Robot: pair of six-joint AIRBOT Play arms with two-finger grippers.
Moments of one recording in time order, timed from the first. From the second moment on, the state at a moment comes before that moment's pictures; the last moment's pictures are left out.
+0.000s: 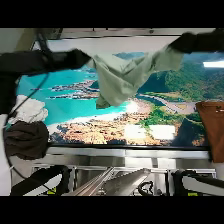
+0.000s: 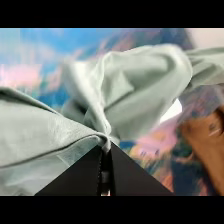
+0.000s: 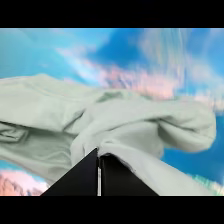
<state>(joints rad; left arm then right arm) -0.21 -1.15 1.55 -2.24 0.99 1.70 -0.06 -1.37 1.83 2.36 -1.21 -1.89</state>
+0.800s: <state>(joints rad) -0.20 -1.03 1.76 -1.77 0.97 1.51 -0.06 -0.89 1.71 2.05 -1.04 -1.94</state>
